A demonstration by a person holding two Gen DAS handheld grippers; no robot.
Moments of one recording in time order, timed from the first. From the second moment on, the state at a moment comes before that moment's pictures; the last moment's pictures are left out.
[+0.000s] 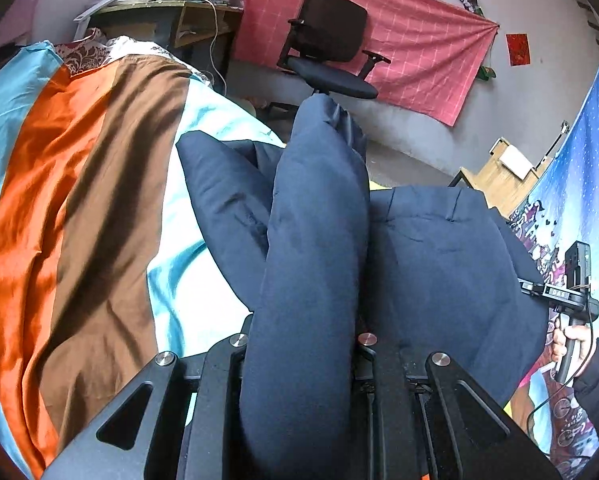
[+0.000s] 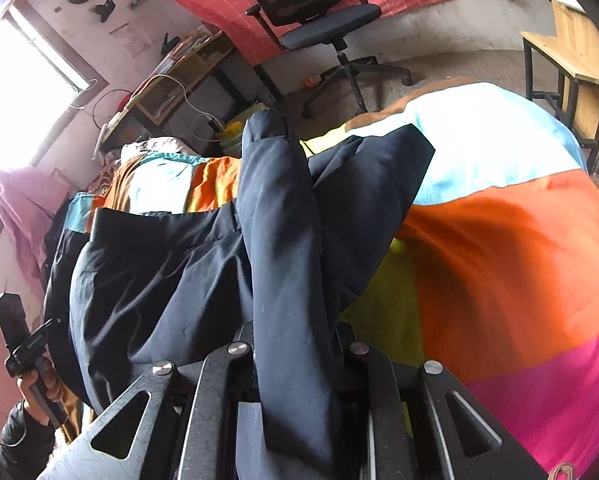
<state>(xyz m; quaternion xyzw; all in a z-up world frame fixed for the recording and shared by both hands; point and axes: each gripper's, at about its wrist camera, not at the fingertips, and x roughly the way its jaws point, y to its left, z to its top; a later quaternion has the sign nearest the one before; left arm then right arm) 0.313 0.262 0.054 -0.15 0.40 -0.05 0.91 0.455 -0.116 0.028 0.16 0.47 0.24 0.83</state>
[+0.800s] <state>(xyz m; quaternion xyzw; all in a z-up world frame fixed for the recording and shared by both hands) 0.321 0.285 0.006 -0.20 0.45 0.00 0.87 0.453 -0.114 -0.005 0.12 0.49 0.20 0.84</state>
